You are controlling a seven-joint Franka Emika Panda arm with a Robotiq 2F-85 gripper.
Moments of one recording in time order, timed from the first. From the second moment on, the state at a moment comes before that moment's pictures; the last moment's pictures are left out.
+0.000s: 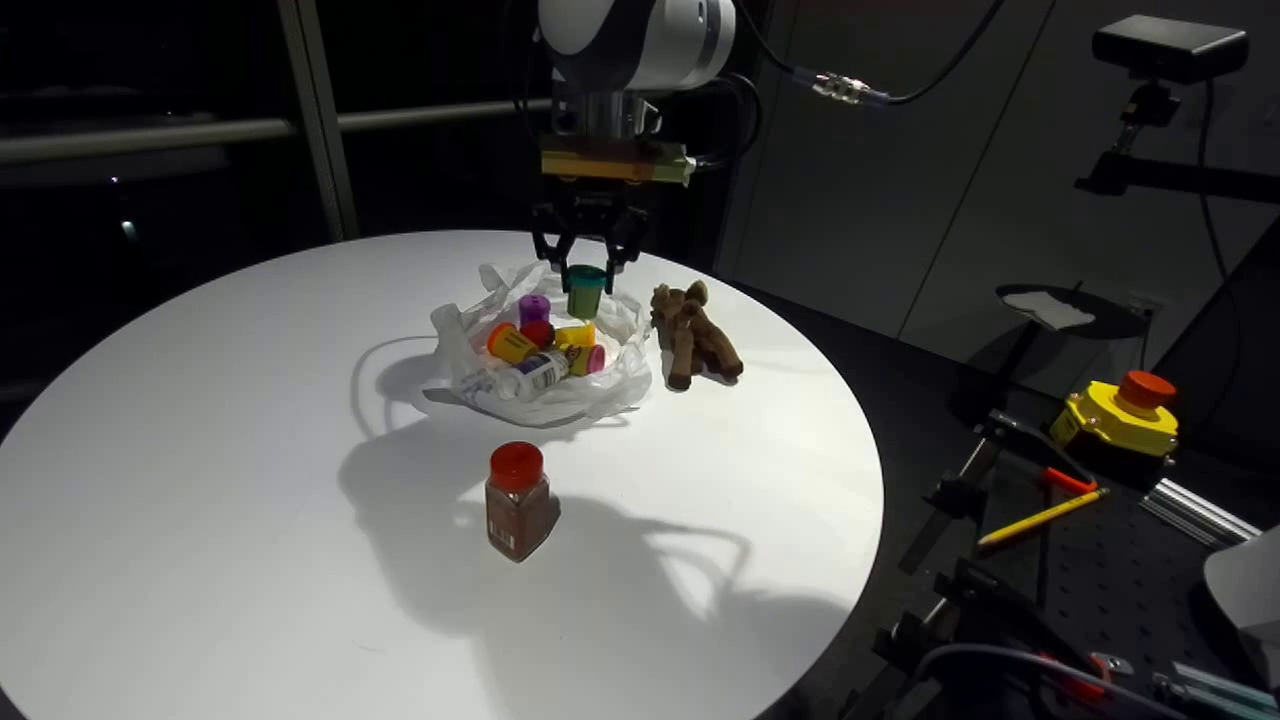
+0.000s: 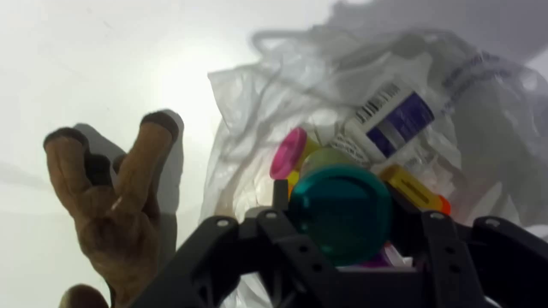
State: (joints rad) arm 0.13 0.74 -0.10 -1.64 0.11 2.32 0.67
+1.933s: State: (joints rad) arm 0.17 0.48 -0.08 -2.20 0.09 2.78 0.40
